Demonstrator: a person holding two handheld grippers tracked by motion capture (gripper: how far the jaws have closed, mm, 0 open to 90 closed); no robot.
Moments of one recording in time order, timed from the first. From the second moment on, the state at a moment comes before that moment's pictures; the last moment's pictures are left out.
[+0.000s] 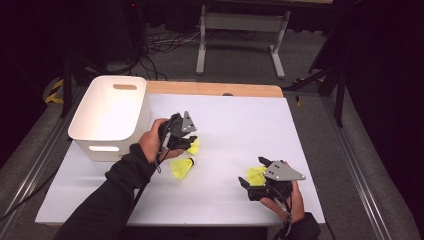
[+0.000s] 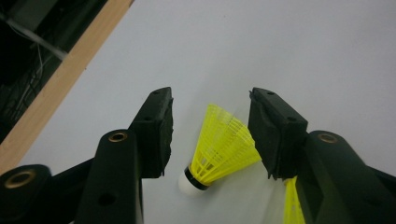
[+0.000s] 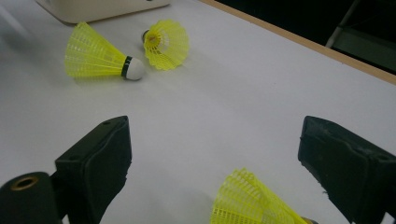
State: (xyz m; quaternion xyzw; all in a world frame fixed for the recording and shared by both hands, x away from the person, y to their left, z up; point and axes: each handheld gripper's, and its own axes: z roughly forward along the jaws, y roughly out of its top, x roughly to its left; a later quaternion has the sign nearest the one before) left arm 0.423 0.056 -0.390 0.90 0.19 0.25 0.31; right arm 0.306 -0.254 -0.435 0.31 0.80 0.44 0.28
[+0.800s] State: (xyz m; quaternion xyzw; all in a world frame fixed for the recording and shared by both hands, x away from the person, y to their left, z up) left arm 0.336 0.146 -0.408 0.84 0.14 0.26 0.45; right arm 0.303 -0.241 -0.434 0.30 0.79 0.44 0.29
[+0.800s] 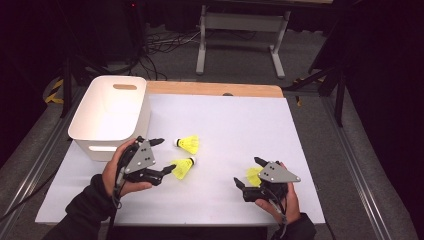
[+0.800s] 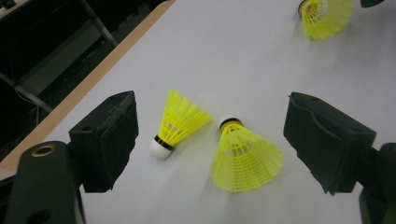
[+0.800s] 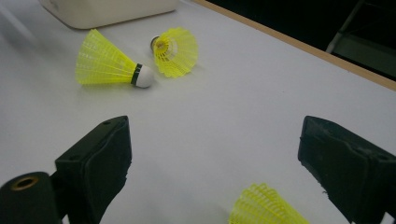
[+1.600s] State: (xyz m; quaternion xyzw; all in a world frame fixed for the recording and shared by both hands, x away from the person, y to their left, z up) left arm 0.301 0.243 -0.472 0.80 0.21 0.24 0.51; right arm 0.310 -0.177 -0.442 0.28 0.80 0.44 0.28
